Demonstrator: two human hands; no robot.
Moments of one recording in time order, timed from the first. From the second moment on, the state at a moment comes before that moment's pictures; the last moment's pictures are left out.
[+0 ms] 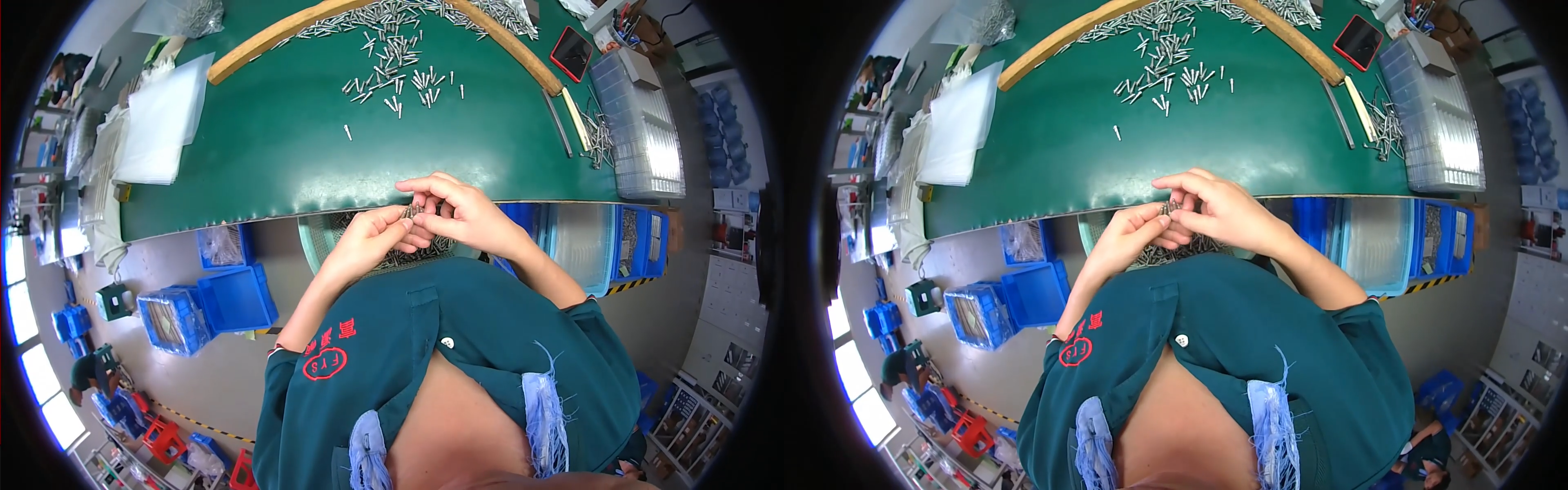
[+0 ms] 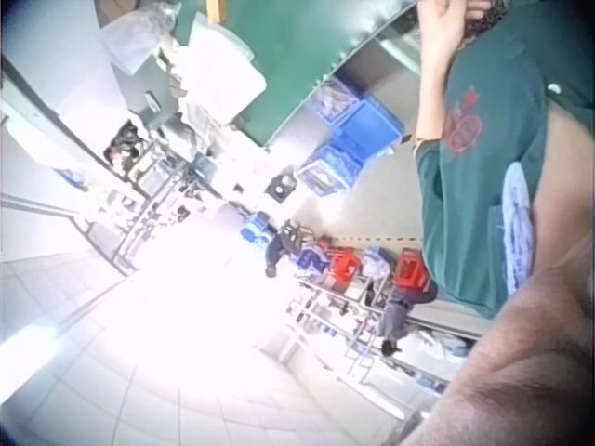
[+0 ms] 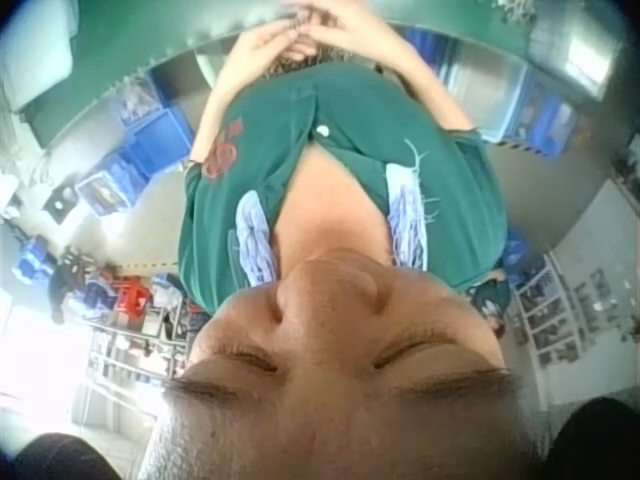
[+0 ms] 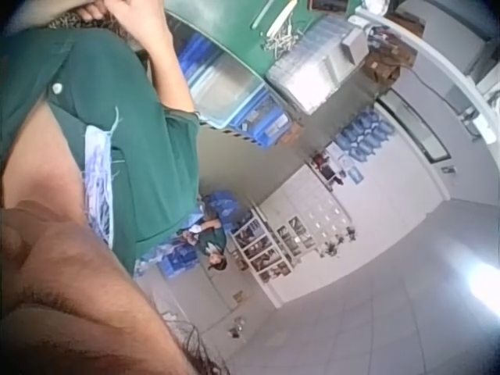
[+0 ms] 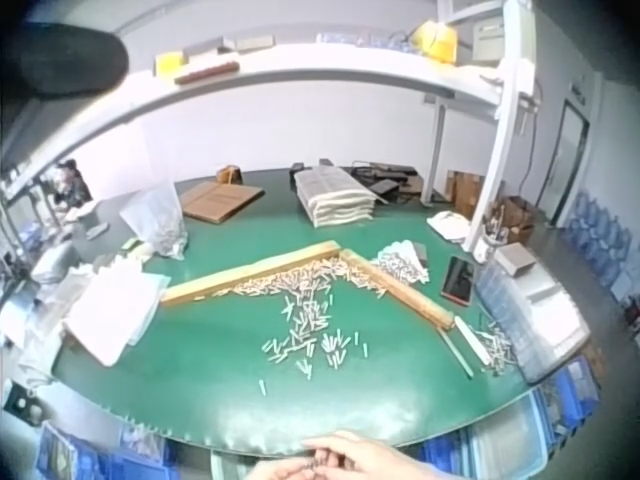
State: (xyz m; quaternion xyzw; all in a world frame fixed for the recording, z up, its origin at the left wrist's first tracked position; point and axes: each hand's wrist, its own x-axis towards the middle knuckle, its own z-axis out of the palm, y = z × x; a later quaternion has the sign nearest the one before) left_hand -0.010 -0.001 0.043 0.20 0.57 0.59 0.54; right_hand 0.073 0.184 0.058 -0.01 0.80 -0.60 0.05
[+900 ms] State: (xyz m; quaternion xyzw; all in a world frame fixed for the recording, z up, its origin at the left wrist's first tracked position) left_hand -0.013 -0.005 0.056 0.16 0.57 0.57 0.57; right_hand 0.073 0.186 0.069 -0.01 0.82 -0.57 0.04
